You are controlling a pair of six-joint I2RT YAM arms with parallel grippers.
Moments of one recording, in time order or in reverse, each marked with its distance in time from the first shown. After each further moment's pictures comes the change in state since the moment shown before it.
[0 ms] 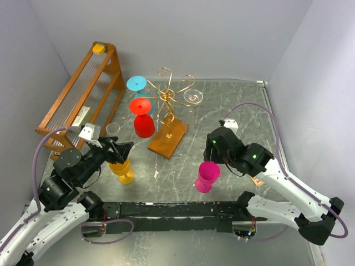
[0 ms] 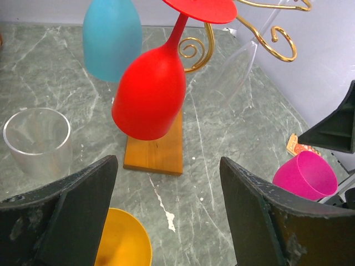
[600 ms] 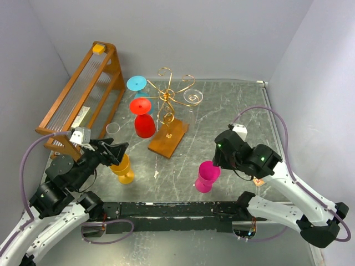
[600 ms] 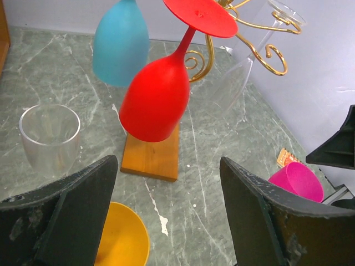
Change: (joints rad) left arm 0.000 -0.093 -0.008 -0.028 -0.039 -0.049; right arm 0.000 -0.030 0.054 -0.224 -0.003 0.115
